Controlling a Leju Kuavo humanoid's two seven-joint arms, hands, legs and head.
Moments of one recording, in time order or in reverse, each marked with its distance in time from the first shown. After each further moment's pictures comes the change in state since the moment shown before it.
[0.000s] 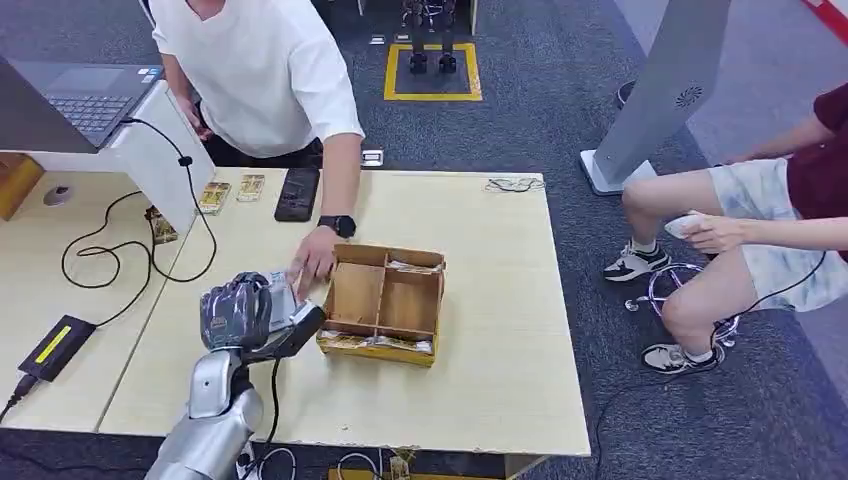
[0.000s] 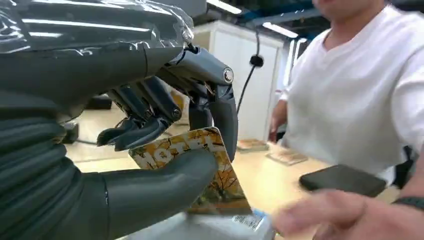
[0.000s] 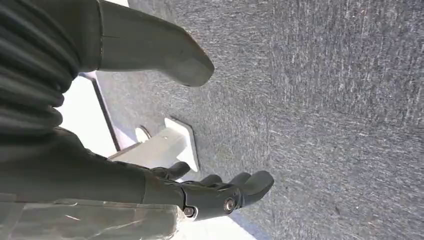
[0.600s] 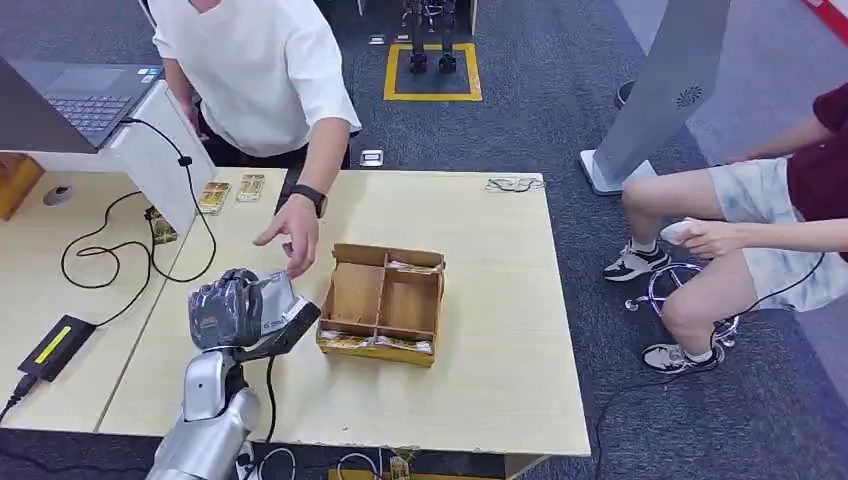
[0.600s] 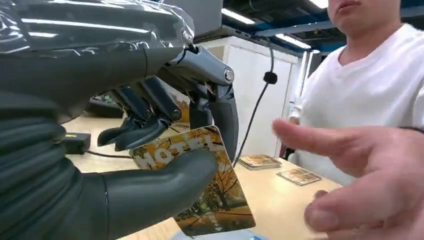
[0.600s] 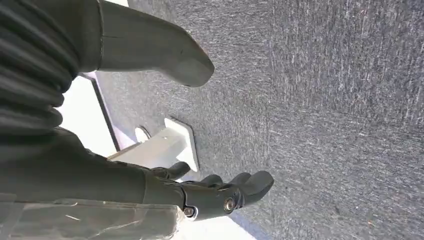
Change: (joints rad) left arm 0.024 -0.020 0.064 -0.058 -0.063 0.000 0.030; right arm 0.000 0.000 0.000 0.000 0.000 0.000 -0.001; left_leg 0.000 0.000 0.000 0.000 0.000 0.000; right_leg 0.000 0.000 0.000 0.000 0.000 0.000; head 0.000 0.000
